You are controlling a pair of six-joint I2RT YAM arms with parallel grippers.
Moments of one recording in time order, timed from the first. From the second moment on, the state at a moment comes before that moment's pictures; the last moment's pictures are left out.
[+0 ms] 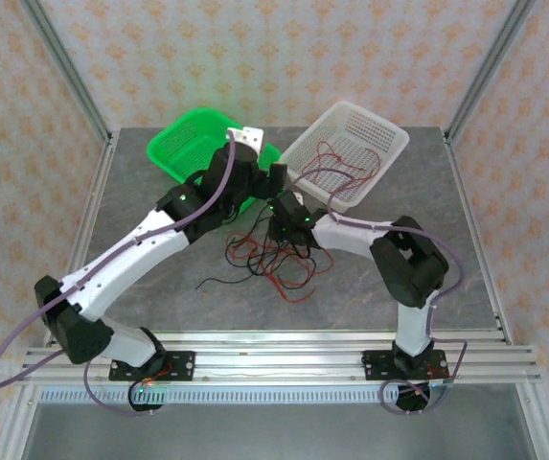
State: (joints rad) left arm -0.71 1.40 1.46 -0.54 -0.40 -0.30; right arm 0.74 1.90 1.22 -0.29 0.15 0.67
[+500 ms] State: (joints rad) left arm -0.71 1.05 1.17 -0.53 -0.43 -0.42; right arm 0.74 1.97 1.28 -0.35 0.22 0.64
